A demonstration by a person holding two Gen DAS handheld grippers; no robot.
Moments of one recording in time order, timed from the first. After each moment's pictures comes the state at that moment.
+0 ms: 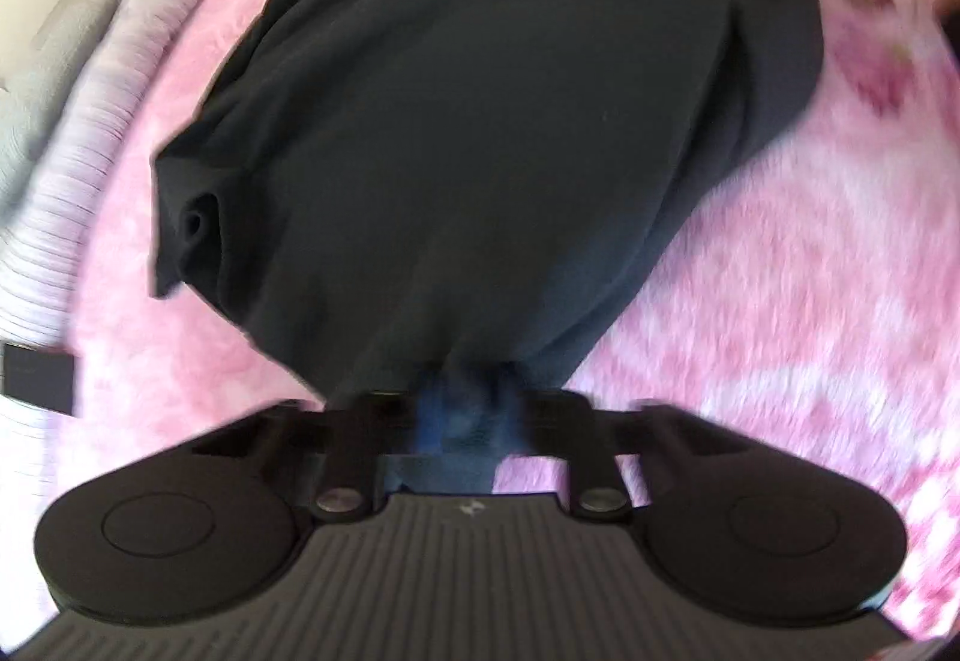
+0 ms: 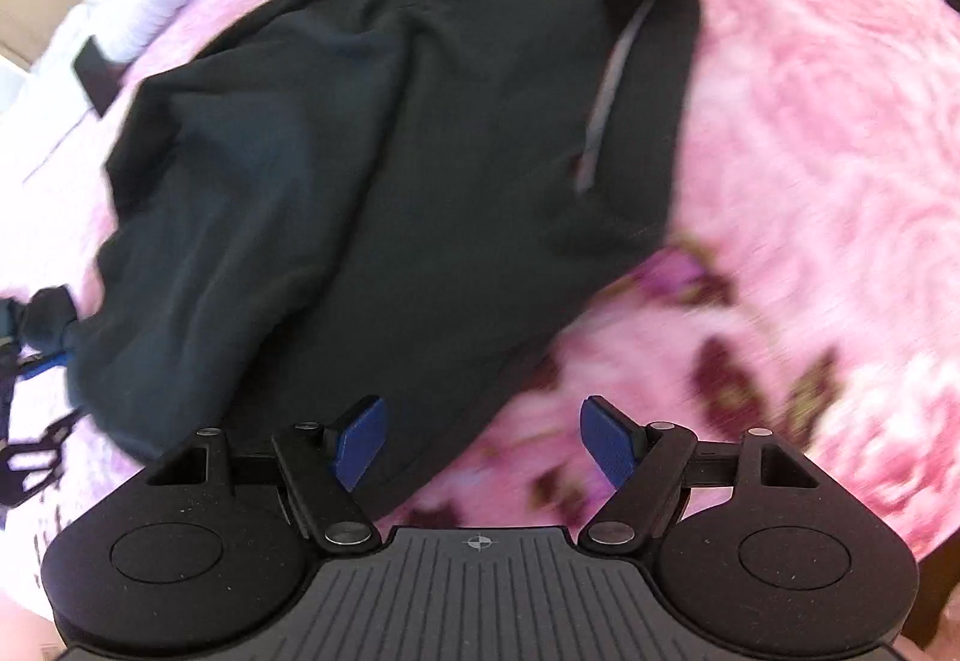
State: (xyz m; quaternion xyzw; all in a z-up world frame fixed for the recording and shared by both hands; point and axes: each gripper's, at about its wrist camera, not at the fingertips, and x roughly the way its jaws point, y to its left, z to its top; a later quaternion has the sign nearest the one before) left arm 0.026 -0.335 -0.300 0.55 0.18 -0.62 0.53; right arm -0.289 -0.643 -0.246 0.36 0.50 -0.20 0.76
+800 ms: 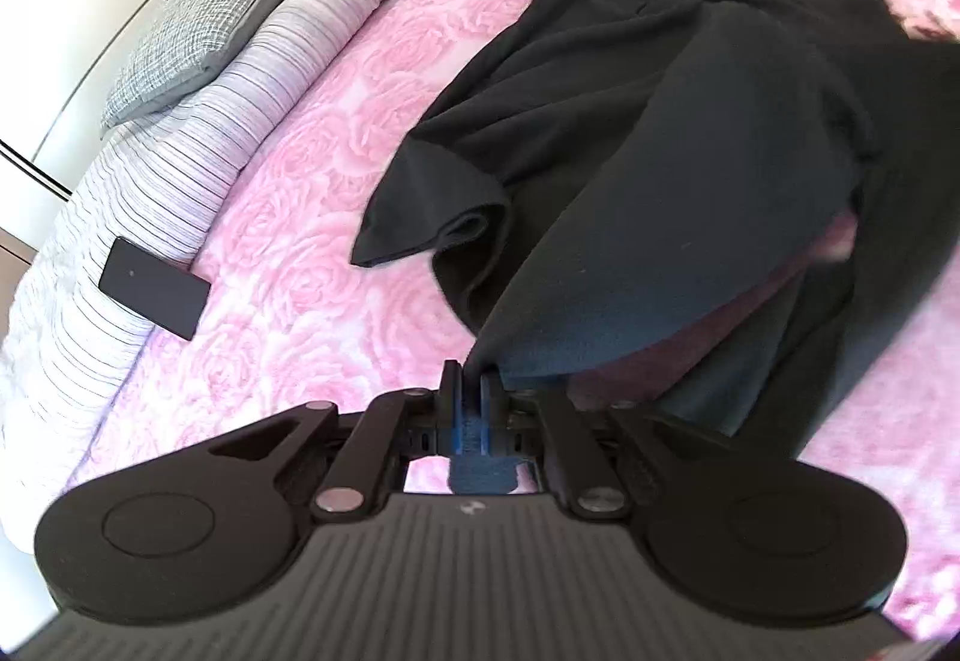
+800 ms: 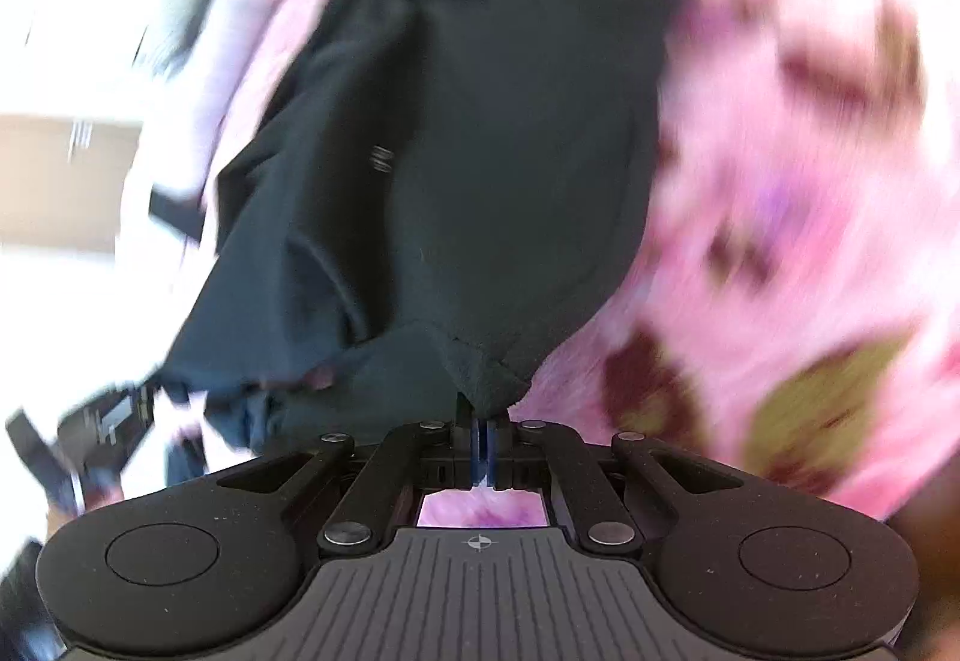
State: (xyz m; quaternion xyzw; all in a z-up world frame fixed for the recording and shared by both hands) left arm 0.088 -0.353 -0.221 0.51 0.20 -0.56 0.62; right arm -0.349 -0.639 -0.238 0.56 0.40 -0.17 0.71
